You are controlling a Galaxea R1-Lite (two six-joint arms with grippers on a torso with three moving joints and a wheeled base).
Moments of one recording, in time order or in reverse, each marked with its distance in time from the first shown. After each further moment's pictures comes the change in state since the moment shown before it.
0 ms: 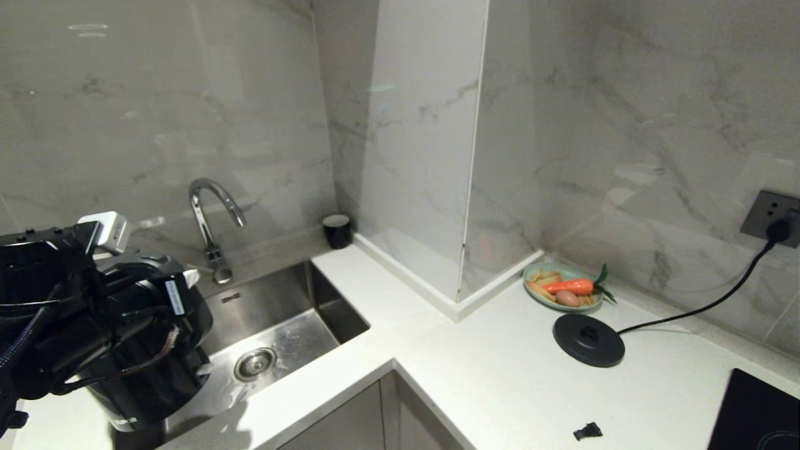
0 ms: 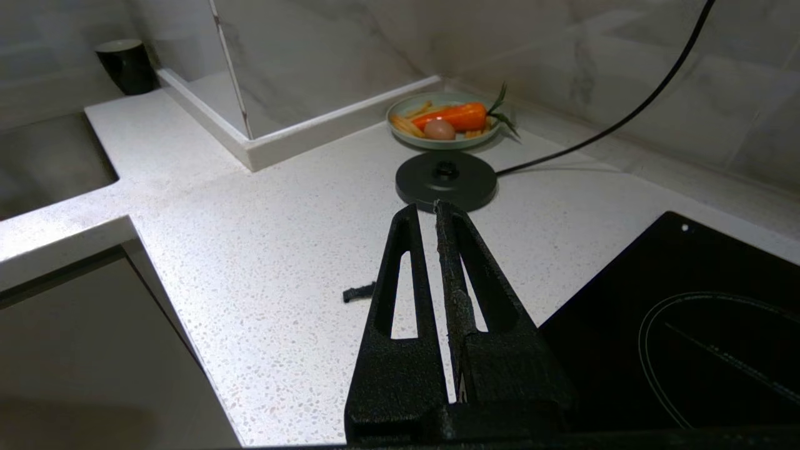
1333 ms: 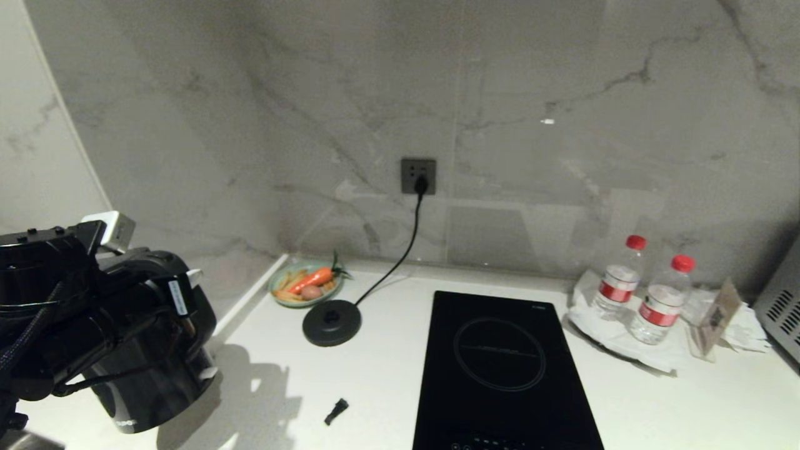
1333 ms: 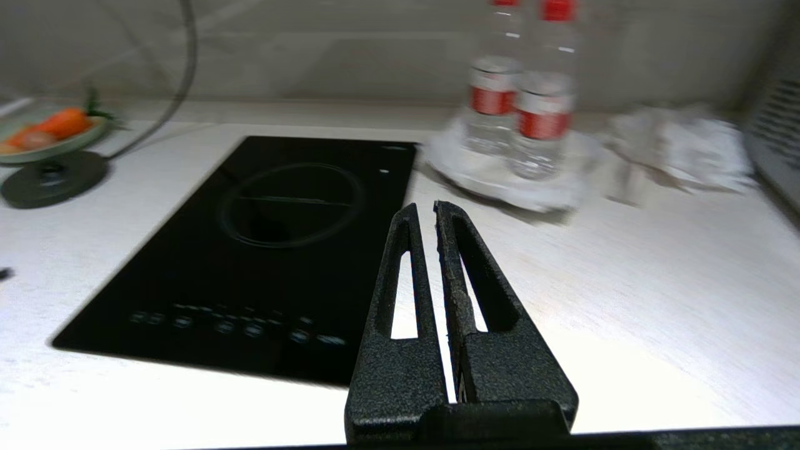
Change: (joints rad) left arm -0.023 -0.008 0.001 0.003 0.000 0.000; right arm 0.000 0.000 0.000 0.001 0.000 0.000
